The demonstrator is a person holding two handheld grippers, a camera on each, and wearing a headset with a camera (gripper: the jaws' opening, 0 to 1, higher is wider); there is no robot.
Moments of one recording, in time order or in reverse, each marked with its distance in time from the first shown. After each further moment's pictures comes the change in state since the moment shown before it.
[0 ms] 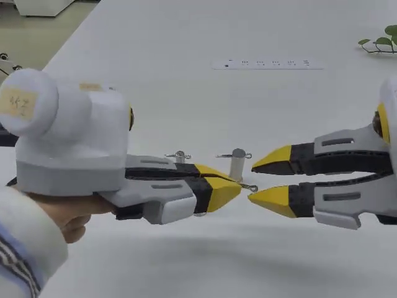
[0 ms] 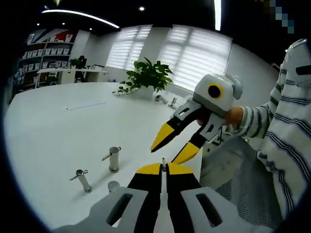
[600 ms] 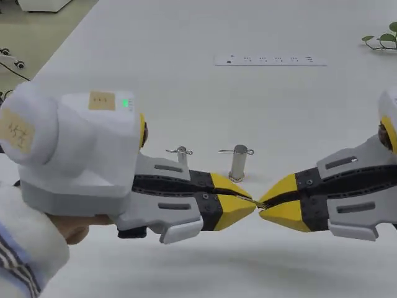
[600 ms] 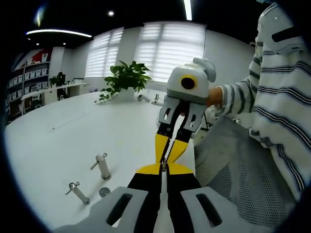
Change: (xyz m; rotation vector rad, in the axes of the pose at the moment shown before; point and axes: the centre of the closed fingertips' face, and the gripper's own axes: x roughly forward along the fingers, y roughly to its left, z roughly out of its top) left arm 0.003 -0.021 -0.015 0.207 0.044 -0.114; right arm -0.002 0.038 -0.015 0.002 0.070 0.180
